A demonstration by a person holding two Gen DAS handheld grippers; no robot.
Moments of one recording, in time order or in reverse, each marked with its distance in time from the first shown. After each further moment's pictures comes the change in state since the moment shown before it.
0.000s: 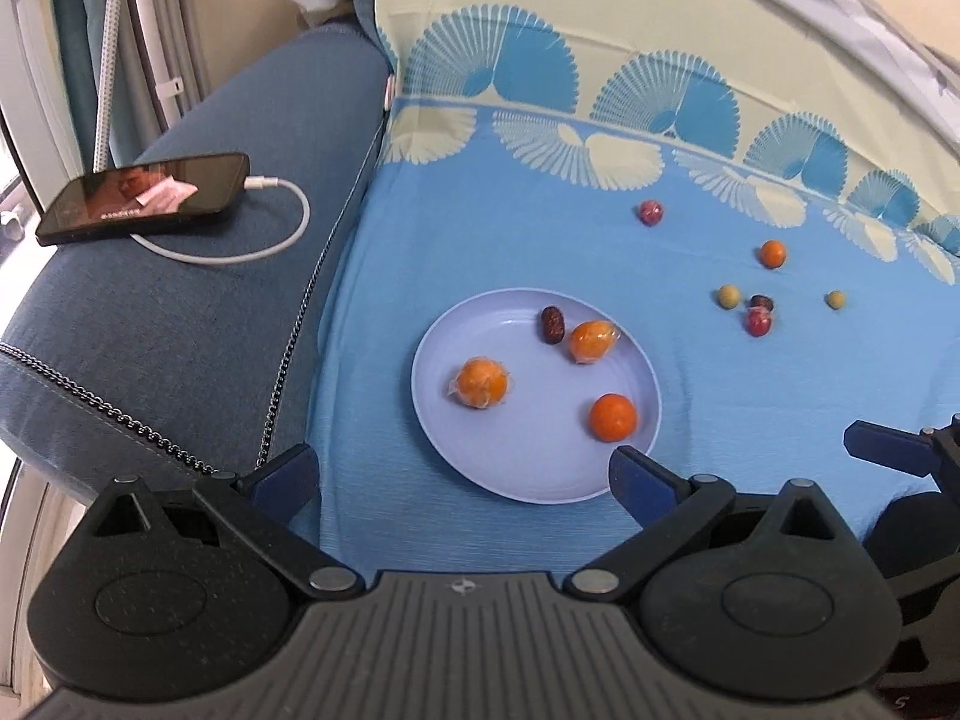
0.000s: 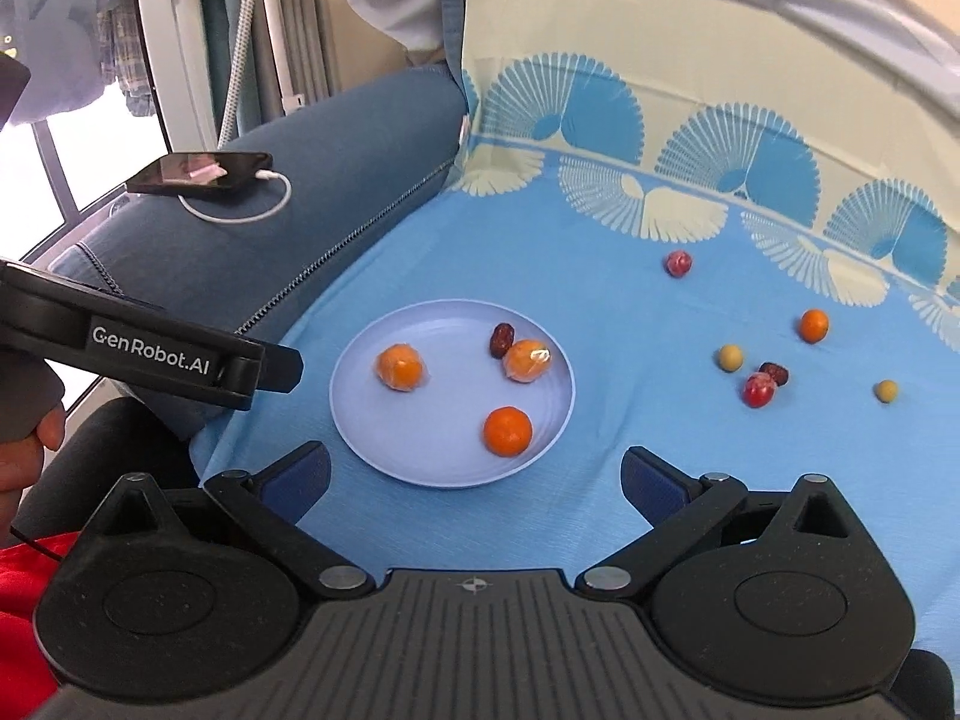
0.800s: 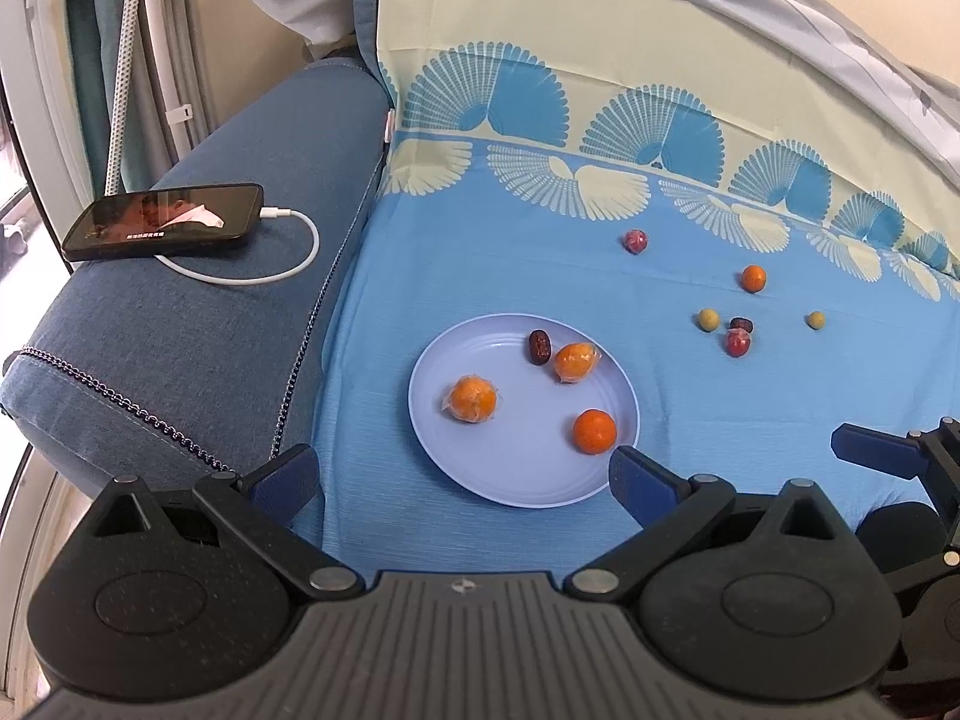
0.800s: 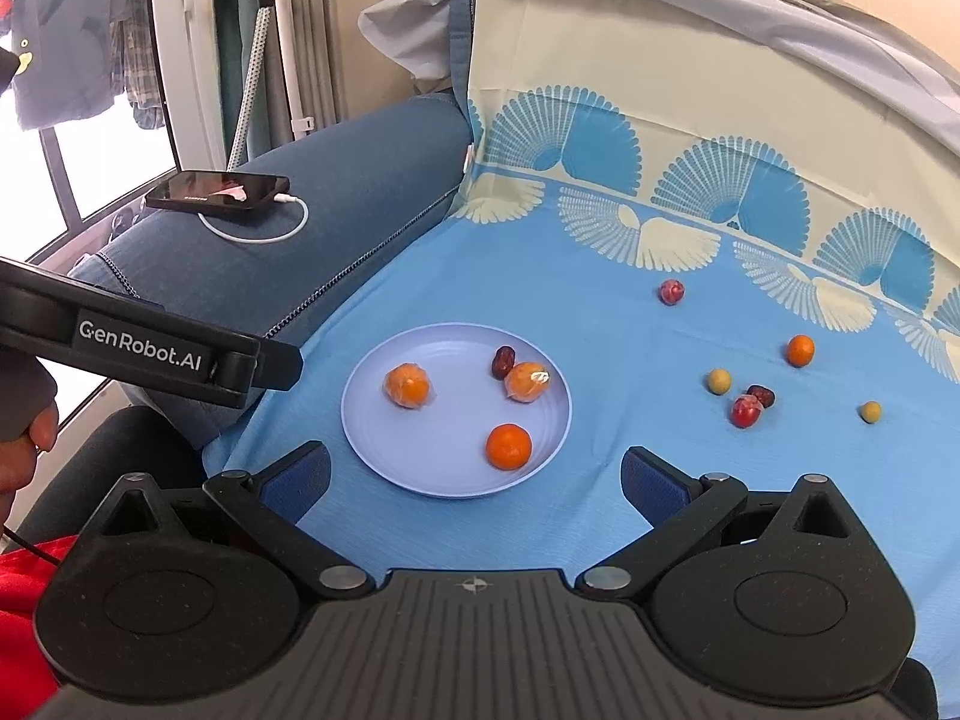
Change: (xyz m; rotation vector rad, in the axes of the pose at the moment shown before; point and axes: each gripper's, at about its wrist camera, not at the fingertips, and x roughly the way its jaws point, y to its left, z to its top) left arm -0.028 -0.001 -0.006 -0.008 -0.056 -0.010; right arm -0.019 0.009 -0.002 -0.019 -0.044 -0.011
